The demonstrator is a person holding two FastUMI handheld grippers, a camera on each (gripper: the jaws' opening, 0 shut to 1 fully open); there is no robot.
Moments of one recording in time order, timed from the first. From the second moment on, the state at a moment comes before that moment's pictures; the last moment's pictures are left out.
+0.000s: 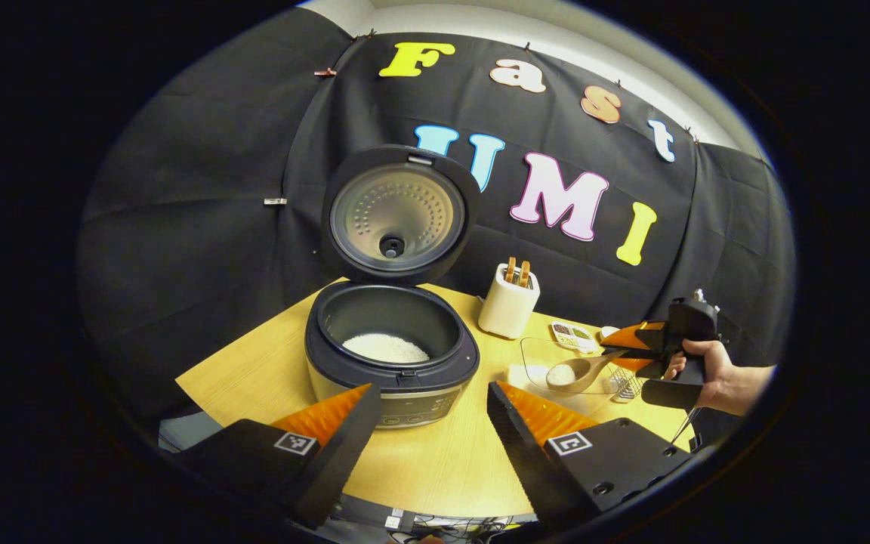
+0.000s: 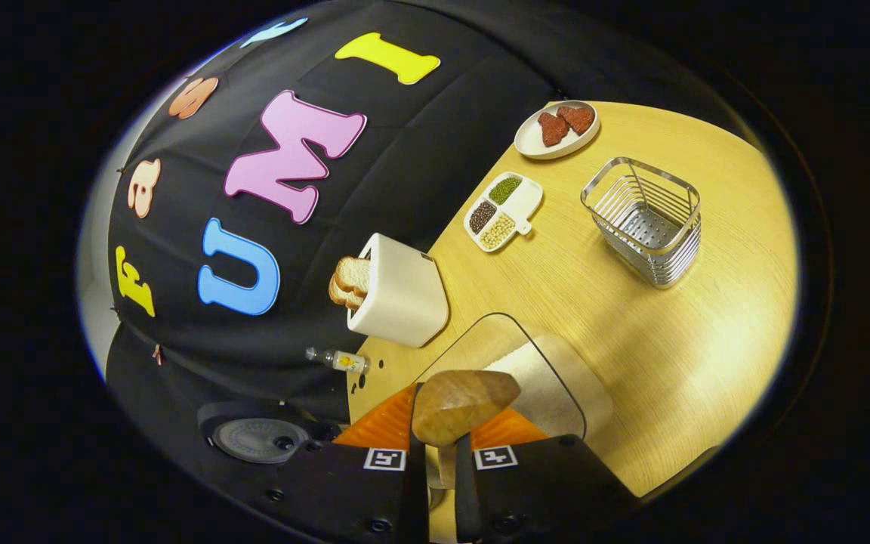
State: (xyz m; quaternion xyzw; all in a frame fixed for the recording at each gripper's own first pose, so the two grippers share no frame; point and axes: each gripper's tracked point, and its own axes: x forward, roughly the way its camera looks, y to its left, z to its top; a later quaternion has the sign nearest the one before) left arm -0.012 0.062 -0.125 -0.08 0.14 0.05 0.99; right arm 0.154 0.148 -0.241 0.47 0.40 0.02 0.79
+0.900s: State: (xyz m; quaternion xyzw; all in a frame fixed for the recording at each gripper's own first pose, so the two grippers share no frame) left arm -0.025 0.144 -0.096 -0.11 0.09 0.14 0.98; right arm 0.171 0.269 -0.167 0.56 0.41 0.07 0.71
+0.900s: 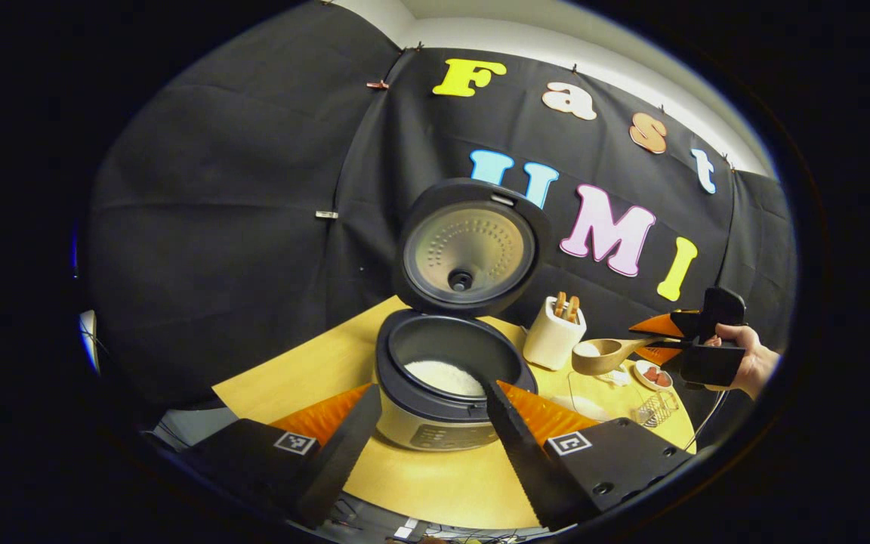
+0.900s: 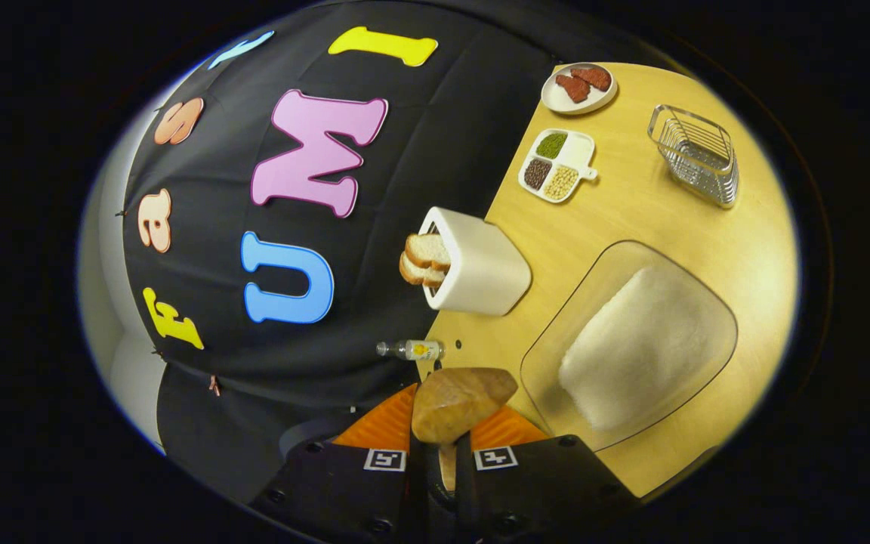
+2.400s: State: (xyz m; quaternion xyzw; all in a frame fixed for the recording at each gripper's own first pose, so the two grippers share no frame) left arm -0.019 0.164 -0.107 -0.11 0.10 0.14 0.98; right arm 0.109 0.501 -0.162 0.09 0.26 0.42 0.87
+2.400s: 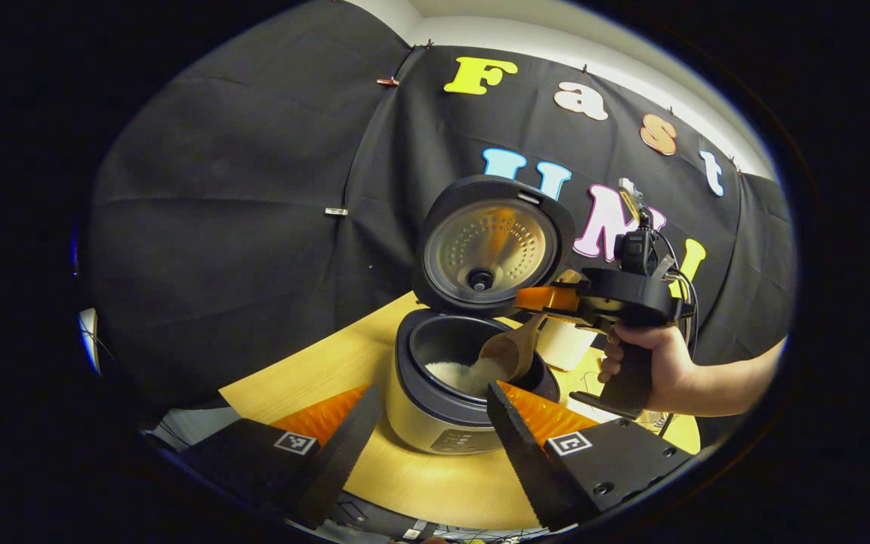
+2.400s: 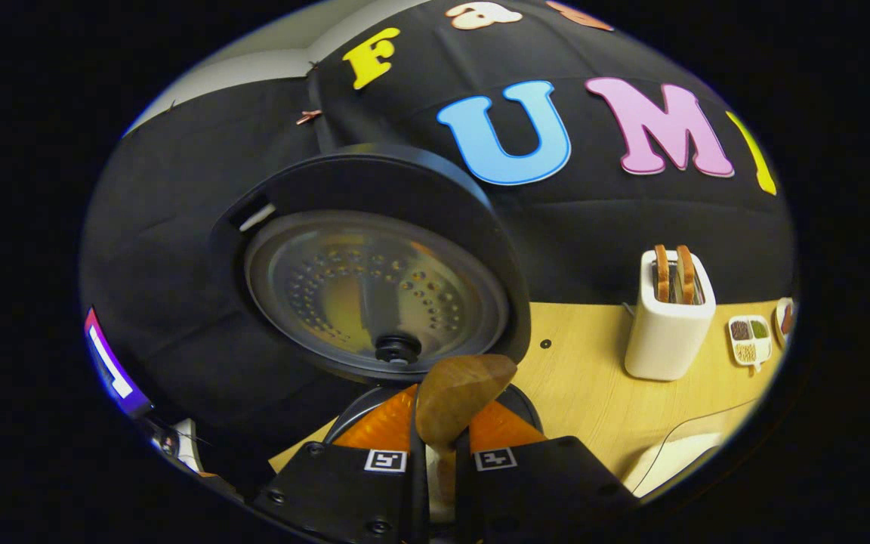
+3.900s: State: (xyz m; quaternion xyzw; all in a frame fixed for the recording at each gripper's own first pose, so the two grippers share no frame) left arm -0.005 0.166 -0.092 -0.08 0.09 0.14 0.98; right arm 0.130 0.435 -0.054 0.12 0.16 0.42 0.88
